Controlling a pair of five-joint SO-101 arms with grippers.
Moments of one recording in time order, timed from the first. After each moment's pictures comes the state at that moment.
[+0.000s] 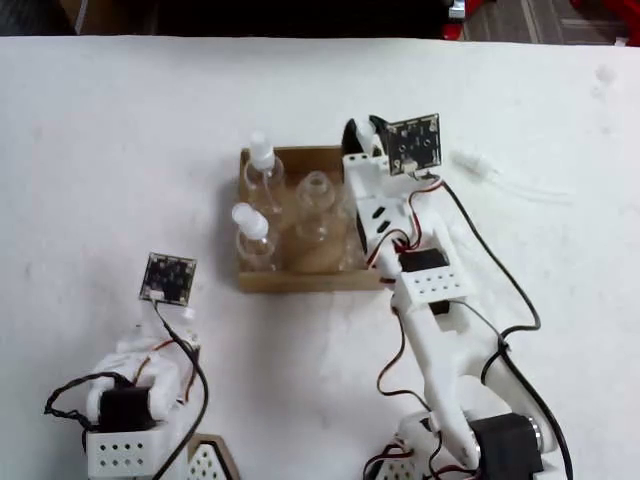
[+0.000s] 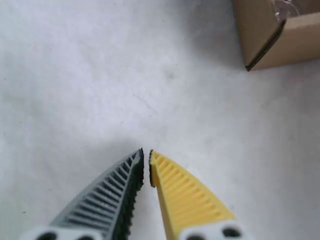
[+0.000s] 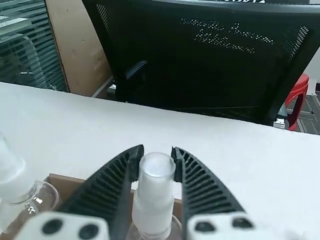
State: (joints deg) left arm -9.7 -104.4 97.1 75.1 -9.1; right arm -15.1 -20.3 51.7 -13.5 3.1
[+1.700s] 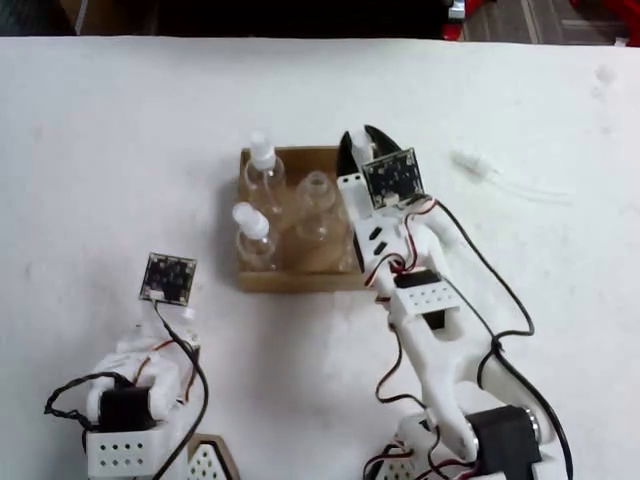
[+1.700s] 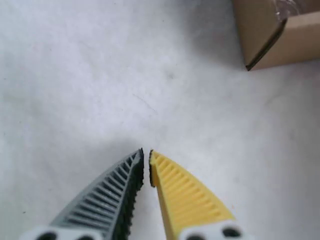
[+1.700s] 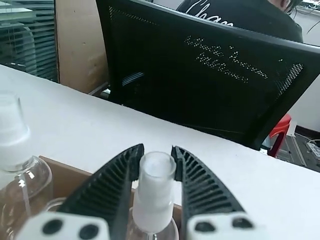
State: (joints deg) left arm -9.7 -104.4 97.1 75.1 -9.1; right arm -16.0 -15.7 60.5 -29.2 13.4
